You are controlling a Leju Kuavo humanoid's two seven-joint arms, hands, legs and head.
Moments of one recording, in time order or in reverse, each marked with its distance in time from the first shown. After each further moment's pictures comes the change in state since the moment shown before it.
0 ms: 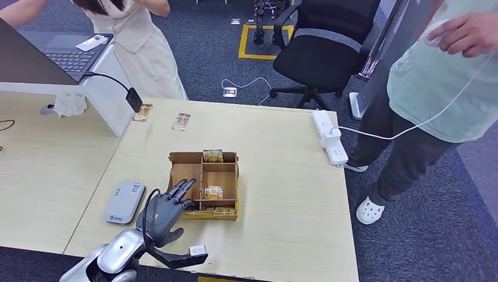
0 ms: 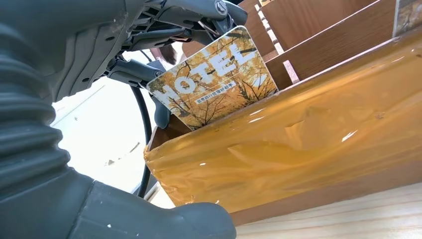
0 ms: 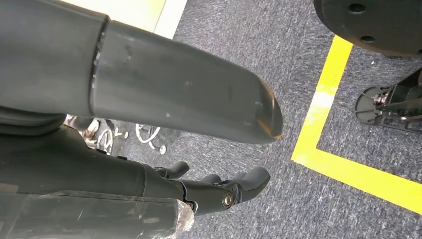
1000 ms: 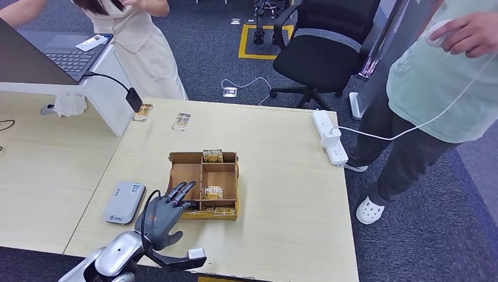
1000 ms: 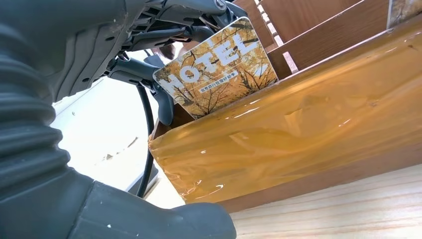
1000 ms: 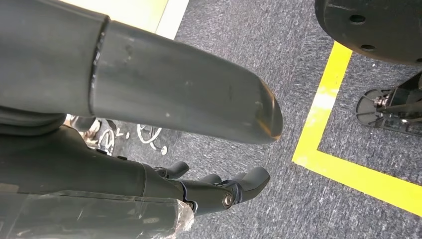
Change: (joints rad) left arm 0.020 0.008 0.006 -0.011 0.016 -0.003 -0.010; right arm 0.039 0.000 0.069 -0.047 -0.080 0.008 0.054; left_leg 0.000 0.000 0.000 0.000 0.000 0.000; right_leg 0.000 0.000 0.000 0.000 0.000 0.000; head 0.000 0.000
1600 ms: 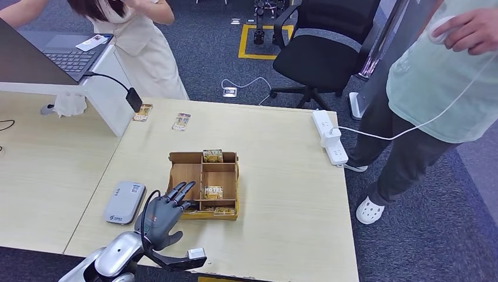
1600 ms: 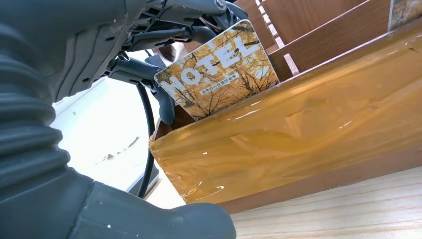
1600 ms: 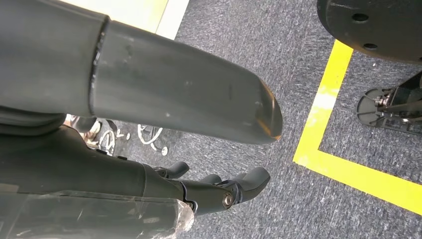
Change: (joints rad) left arm 0.002 0.000 0.000 -0.005 -0.001 0.000 0.000; right arm 0.008 0.000 0.007 -0.009 -0.015 0.001 0.009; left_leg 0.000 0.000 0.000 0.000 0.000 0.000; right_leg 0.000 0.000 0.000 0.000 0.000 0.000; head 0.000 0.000
